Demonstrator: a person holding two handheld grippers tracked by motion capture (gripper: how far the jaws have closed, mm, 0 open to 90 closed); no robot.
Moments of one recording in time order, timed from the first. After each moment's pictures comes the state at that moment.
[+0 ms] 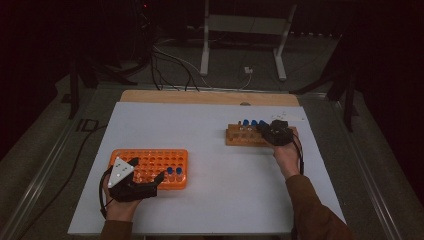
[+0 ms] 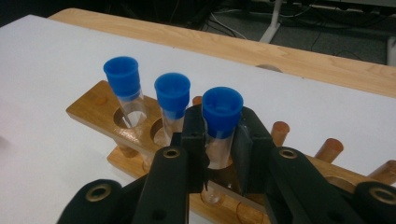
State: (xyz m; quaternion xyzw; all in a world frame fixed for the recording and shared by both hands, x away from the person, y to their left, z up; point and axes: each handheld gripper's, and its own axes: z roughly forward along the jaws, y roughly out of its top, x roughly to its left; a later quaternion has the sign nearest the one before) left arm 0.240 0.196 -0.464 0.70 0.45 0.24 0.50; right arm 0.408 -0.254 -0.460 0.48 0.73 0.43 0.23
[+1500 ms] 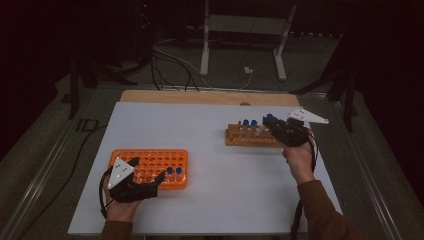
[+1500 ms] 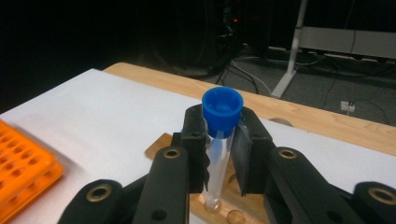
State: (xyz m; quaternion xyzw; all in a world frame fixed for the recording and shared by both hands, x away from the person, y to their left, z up) left arm 0.237 0.194 -0.460 0.70 0.44 0.24 0.50; right arm 0.366 -0.265 -0.402 0.42 0.71 0.51 0.24
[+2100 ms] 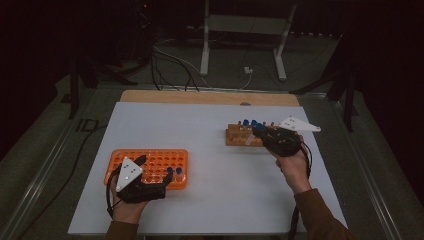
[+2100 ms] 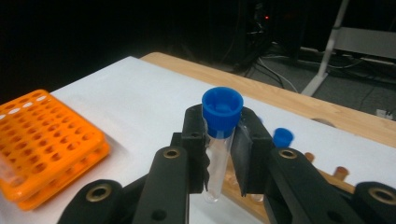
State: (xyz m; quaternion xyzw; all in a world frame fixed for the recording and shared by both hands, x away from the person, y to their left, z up) left arm 0.233 0.170 -0.445 0.71 0.41 0.26 0.51; right arm 0.341 -0.240 -0.403 0.38 0.74 0.52 0.21
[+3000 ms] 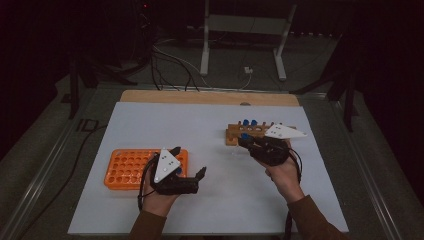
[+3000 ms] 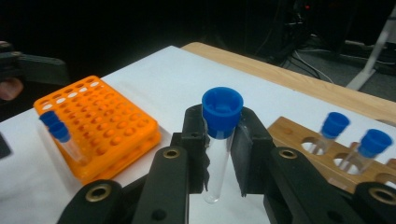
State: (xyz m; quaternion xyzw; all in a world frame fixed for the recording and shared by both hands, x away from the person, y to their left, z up) left arm 0.250 0.092 -0.425 0.74 0.35 0.24 0.52; right arm 0.319 -0.207 -0.402 0.34 0.76 0.53 0.16
